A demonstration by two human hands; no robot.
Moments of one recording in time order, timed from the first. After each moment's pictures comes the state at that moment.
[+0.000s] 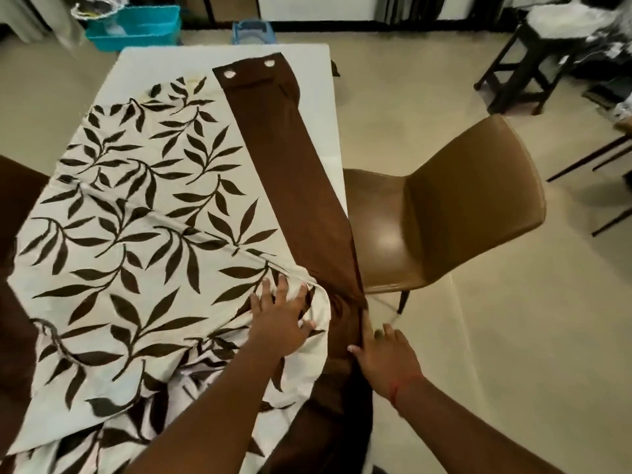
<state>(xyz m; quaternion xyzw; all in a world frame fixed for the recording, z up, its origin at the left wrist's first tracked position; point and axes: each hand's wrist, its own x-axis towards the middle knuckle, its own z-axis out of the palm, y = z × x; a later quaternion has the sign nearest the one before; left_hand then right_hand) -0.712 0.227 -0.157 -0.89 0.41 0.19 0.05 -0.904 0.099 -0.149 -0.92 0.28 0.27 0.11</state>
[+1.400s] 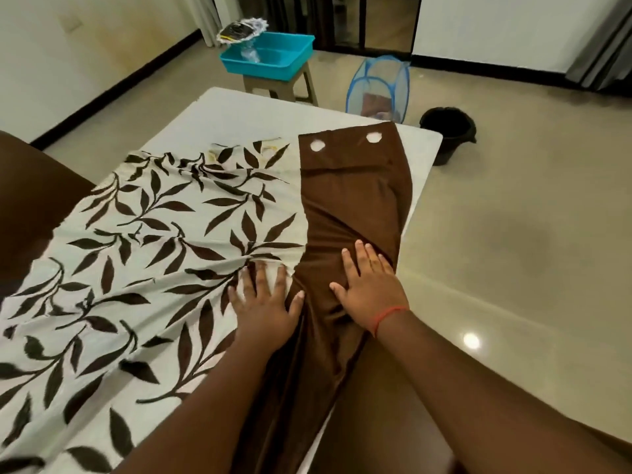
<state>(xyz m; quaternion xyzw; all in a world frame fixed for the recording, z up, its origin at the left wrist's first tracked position) -0.389 -0.107 -0.190 -0.99 0.05 0.09 -0.01 -0.404 -0.318 -0.182 -0.99 0.01 0.09 0.10</state>
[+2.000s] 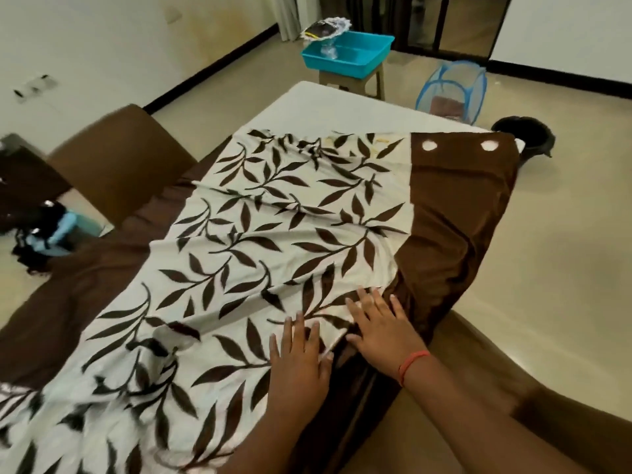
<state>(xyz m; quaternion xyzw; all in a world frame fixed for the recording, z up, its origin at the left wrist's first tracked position) -0.562 -0.018 -0.156 -0.99 0.04 0.12 -0.06 -0.505 -0.213 -0.162 -0.97 -0.16 0.17 0.08</state>
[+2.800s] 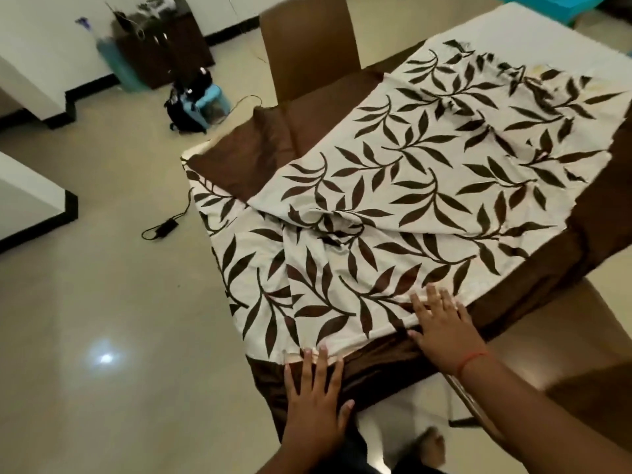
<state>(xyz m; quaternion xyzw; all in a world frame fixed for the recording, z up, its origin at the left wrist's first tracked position) -0.961 0.182 -0.164 -0.98 -0.08 0.17 -0.06 -0.747 -0.024 -0.150 -0.94 -0.23 0.24 -0.04</state>
